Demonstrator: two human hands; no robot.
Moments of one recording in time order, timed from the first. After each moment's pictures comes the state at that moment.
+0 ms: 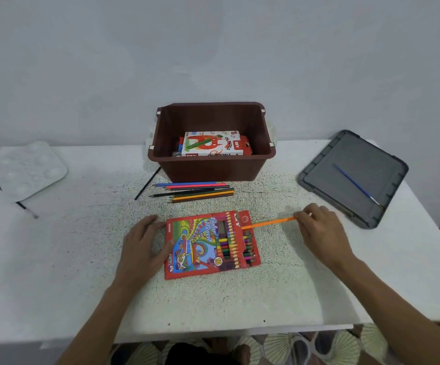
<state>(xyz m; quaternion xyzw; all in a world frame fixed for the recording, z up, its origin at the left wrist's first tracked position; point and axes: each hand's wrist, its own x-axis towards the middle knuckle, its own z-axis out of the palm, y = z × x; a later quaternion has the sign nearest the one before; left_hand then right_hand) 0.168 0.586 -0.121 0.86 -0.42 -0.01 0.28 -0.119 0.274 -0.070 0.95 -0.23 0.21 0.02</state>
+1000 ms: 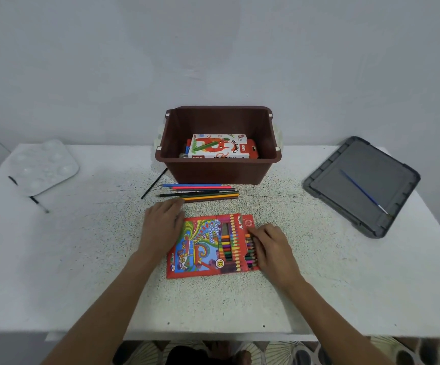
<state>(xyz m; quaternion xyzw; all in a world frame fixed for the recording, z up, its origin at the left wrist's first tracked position) 0.174 0.522 -0.095 0.88 -0.43 0.07 0.20 -0.067 0.352 -0.115 0.92 -0.21 0.22 -0.23</state>
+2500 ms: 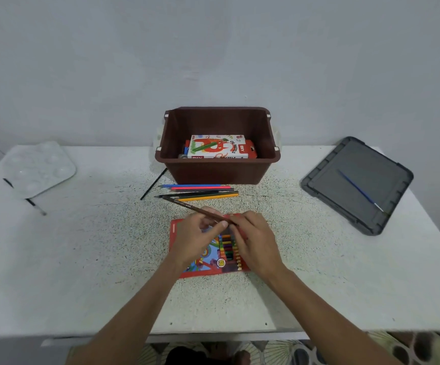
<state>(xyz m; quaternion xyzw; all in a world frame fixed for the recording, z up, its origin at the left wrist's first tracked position) 0.103 0.494 -0.049 0.73 -0.34 -0.27 0.53 -0.026 0.382 -0.065 0.91 -0.19 0.29 -0.24</state>
